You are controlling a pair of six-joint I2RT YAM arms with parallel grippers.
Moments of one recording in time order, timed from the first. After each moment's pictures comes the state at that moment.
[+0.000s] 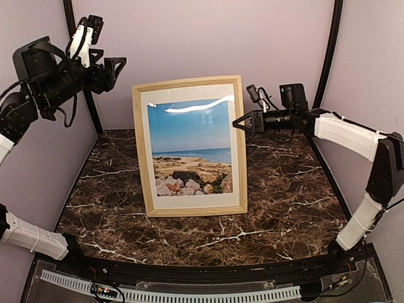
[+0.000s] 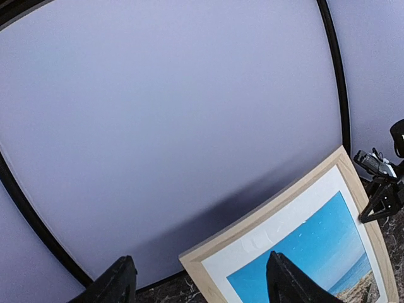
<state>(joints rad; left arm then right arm) -0.81 1.16 1.68 -0.45 -0.45 0.32 0.44 1.61 1.38 -0.20 -0.78 0.11</state>
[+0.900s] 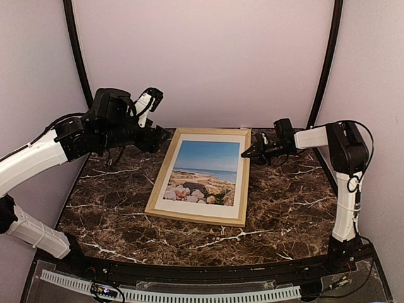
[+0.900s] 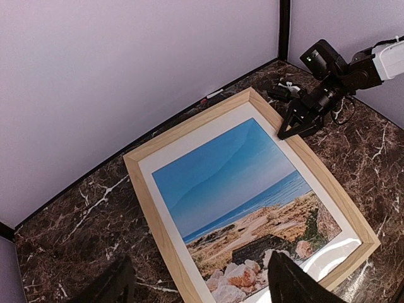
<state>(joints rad) -0.81 1.29 1.30 -0.47 -0.25 0.04 0.23 2.12 1.43 -0.20 -0.93 0.61</state>
